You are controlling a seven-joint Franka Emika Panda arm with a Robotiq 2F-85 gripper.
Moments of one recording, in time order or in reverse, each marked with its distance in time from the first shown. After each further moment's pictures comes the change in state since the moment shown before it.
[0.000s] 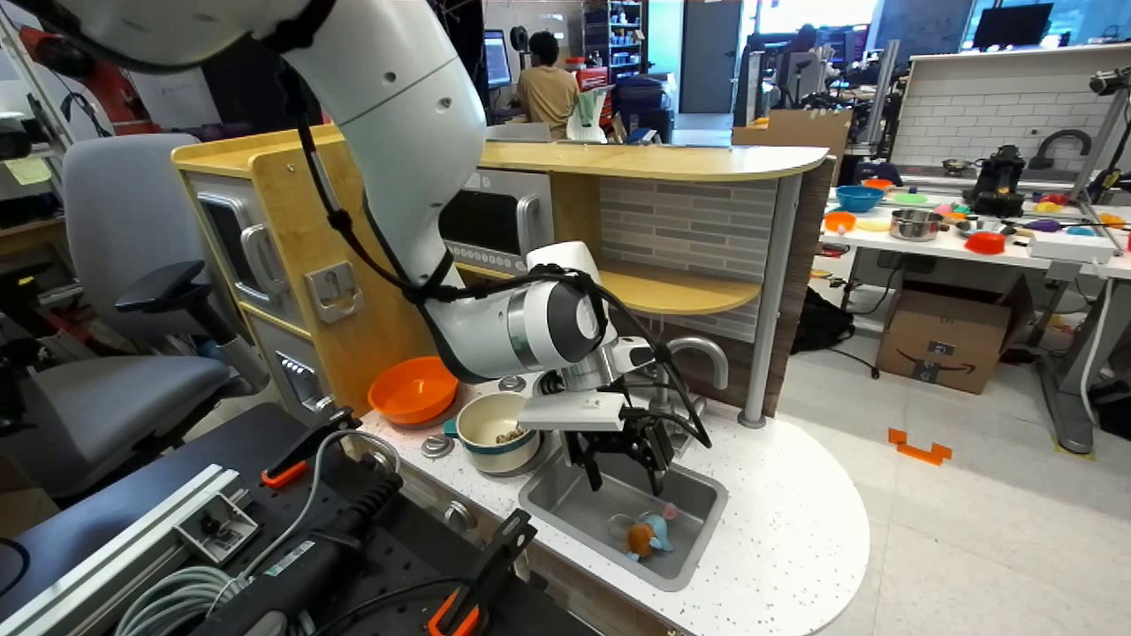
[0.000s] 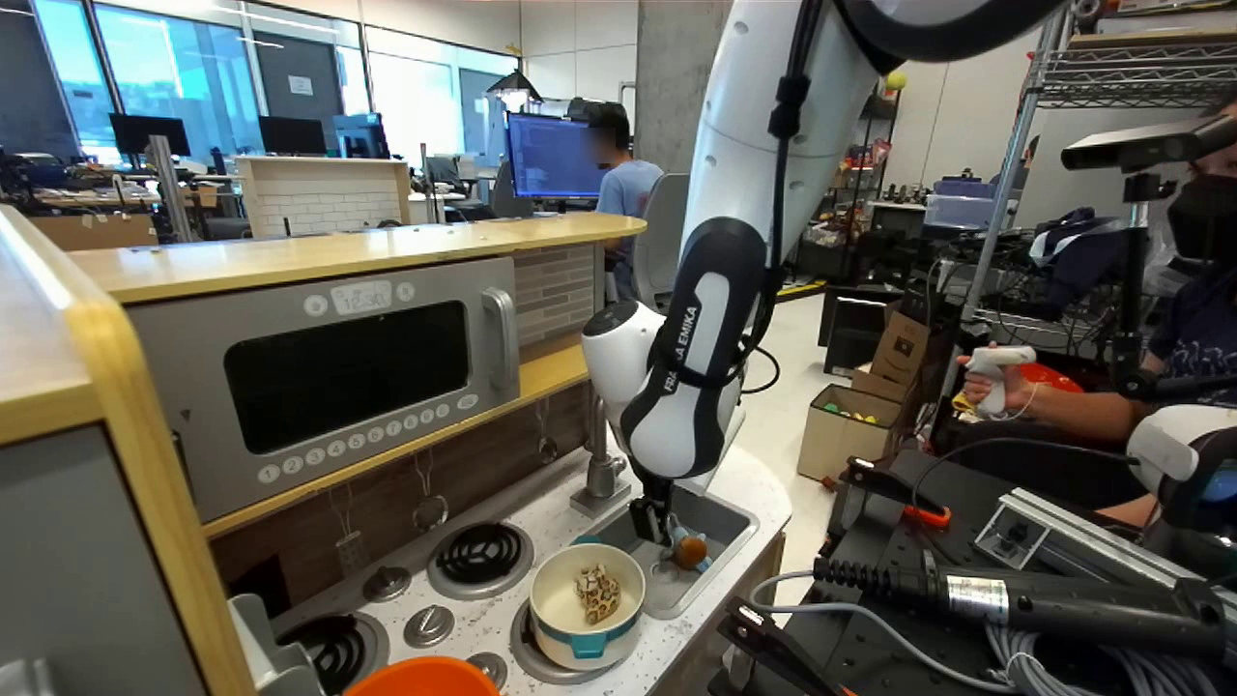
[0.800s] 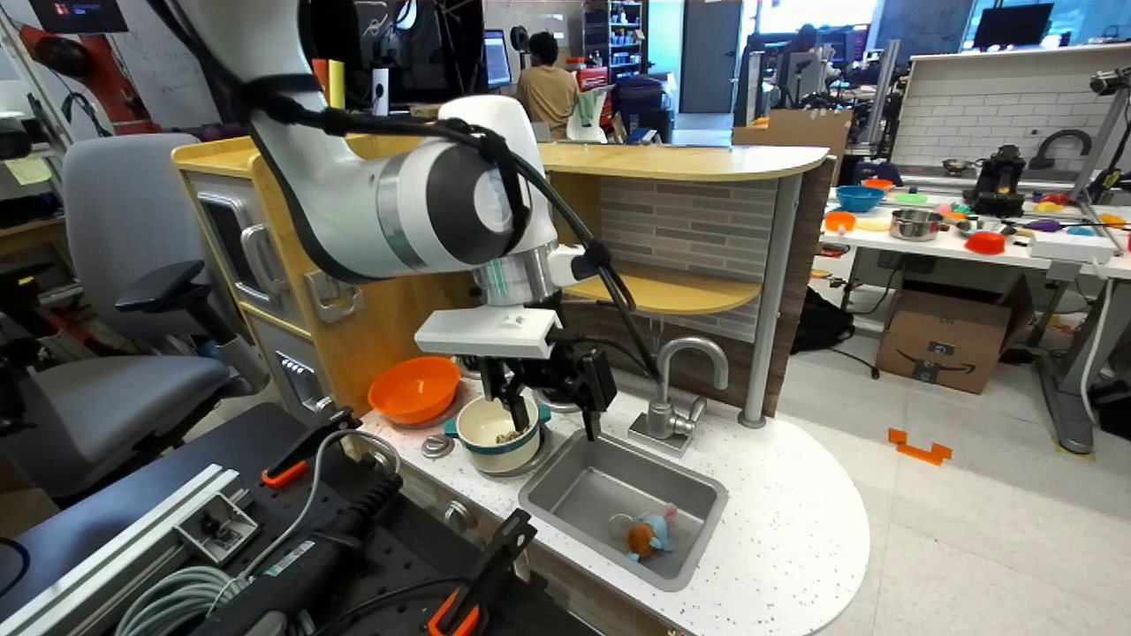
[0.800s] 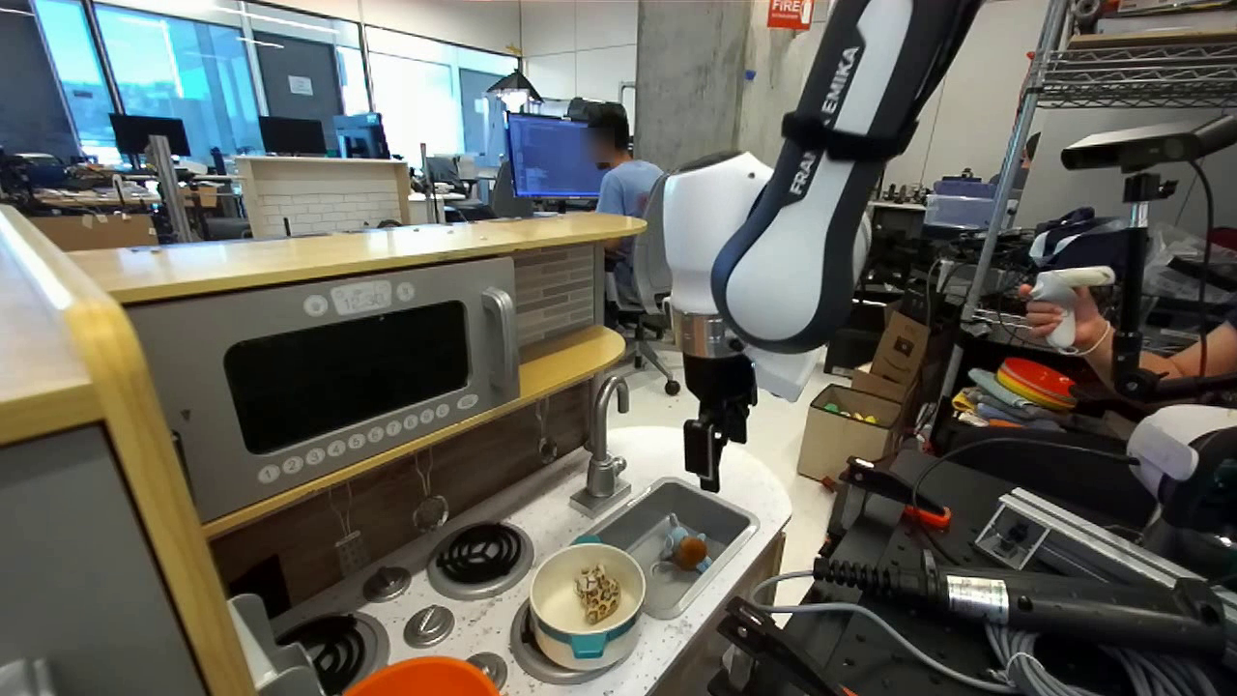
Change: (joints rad) arm -0.028 -0.576 0.040 -0.579 -0.018 0.090 -0.098
